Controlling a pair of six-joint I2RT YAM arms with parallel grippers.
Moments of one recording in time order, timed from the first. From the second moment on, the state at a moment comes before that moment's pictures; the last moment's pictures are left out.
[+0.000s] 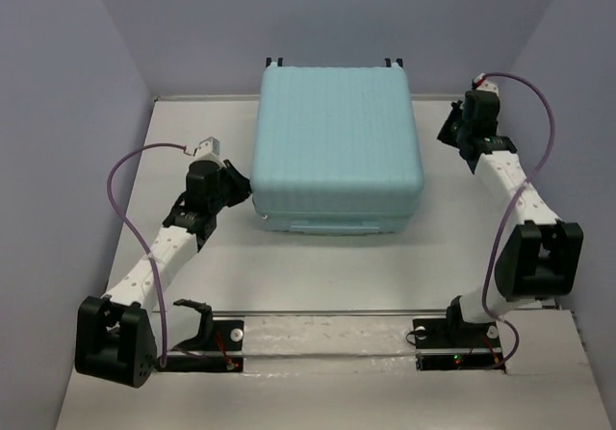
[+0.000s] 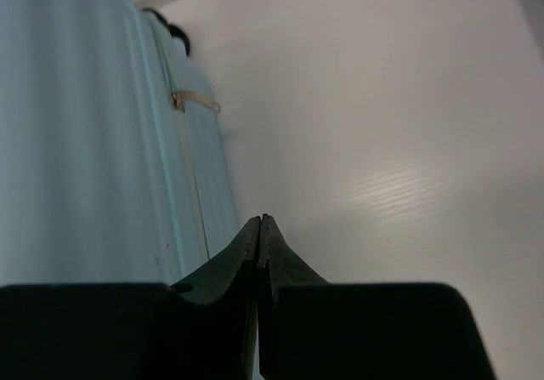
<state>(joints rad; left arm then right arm) -0.24 1.10 0.68 -0.05 0.07 -0.63 0.02 1.45 1.27 -0.27 0.15 0.34</state>
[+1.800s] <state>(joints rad) -1.02 1.15 0.80 0.05 -0.42 -0.57 0.43 0.52 0.26 0.23 -0.41 0.48</state>
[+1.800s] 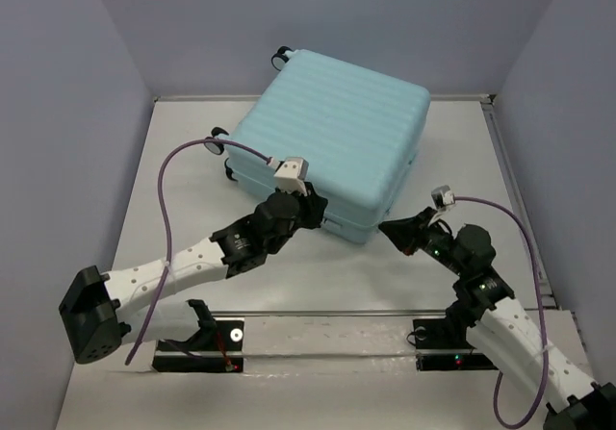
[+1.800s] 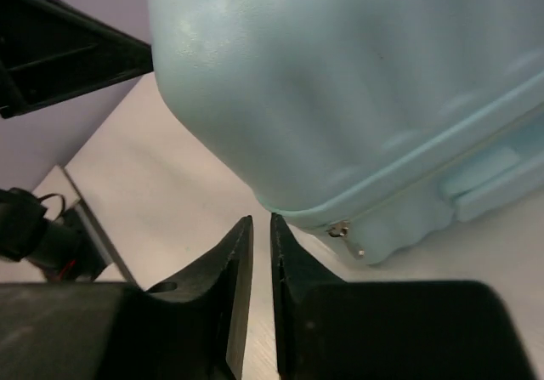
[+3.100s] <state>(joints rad) -1.01 1.26 0.71 0.16 -0.15 -0.59 0.43 0.85 0.13 0.52 -0.33 0.38</state>
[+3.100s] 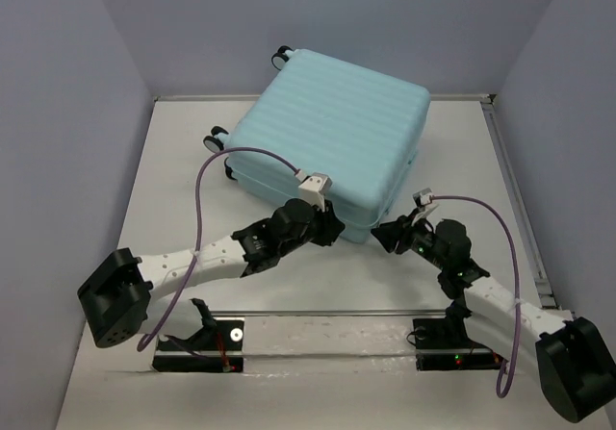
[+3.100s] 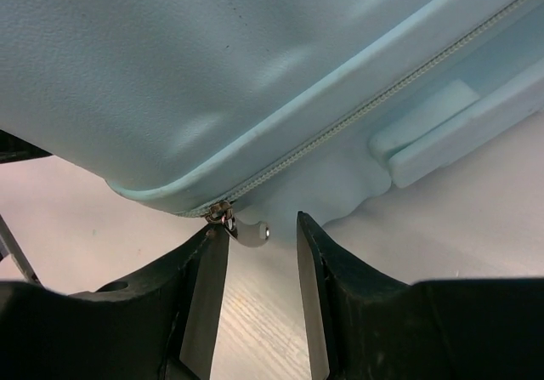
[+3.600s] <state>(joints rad) -1.03 1.37 0.85 0.13 -0.15 -0.54 0.43 0.78 0.09 0.58 -0.37 0.44</state>
